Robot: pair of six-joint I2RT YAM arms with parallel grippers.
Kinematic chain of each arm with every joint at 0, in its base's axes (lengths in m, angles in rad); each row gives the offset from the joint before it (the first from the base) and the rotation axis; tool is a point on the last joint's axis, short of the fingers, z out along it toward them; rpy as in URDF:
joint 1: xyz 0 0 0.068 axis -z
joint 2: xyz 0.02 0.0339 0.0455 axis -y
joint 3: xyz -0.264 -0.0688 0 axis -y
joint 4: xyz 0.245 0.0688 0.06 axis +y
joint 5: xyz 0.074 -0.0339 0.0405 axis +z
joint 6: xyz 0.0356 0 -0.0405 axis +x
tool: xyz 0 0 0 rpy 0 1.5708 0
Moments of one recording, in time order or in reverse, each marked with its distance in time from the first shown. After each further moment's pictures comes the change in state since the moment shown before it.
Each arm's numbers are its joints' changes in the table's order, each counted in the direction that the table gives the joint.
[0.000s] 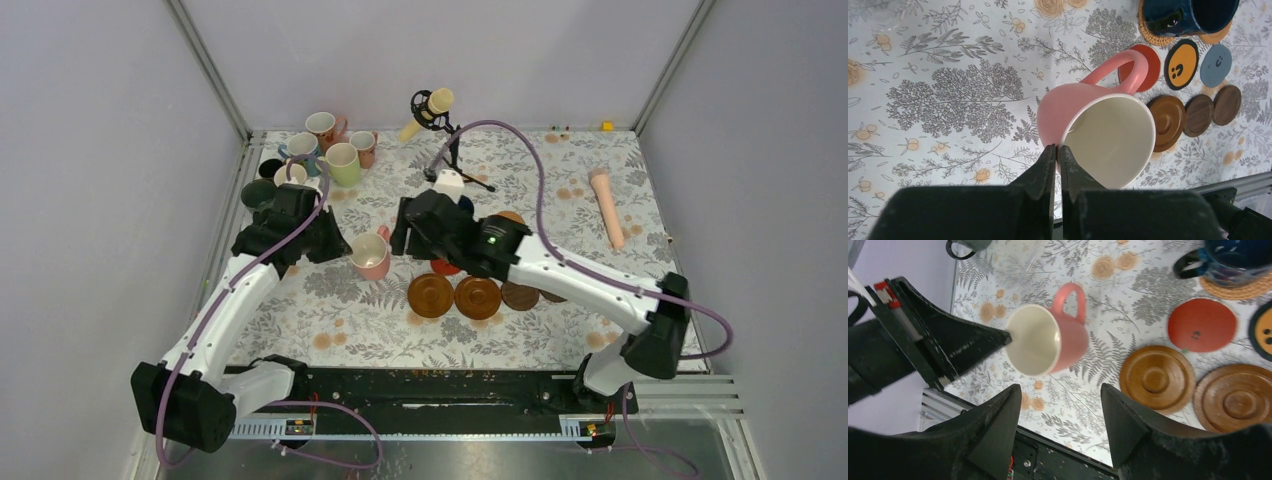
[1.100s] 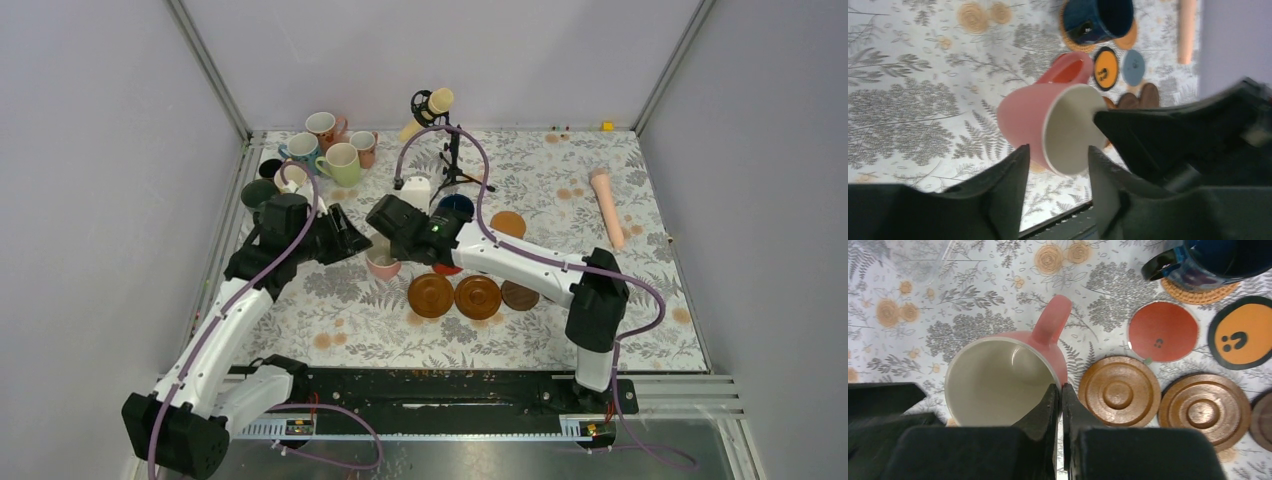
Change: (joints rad) left arm 0.021 0.133 -0.118 -0.182 -0.150 -0.106; right arm -0.002 -0.359 0.241 0.149 -0.092 -0.046
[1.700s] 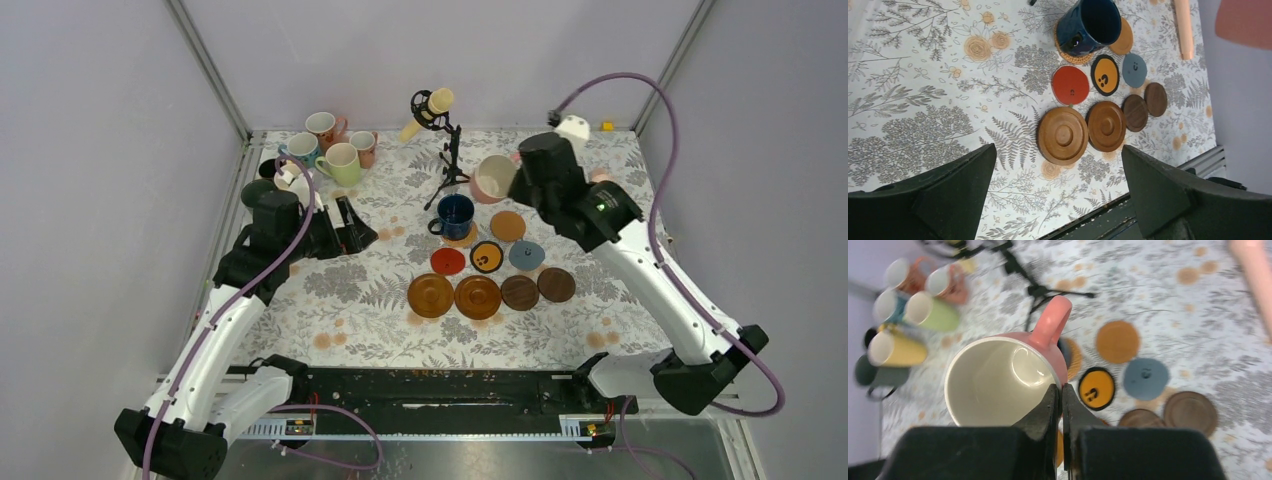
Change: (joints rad) left arm 0.002 0.061 0.058 0.007 -0.005 0.105; right arm 0.374 0.532 -0.134 0.056 -0.050 -0.157
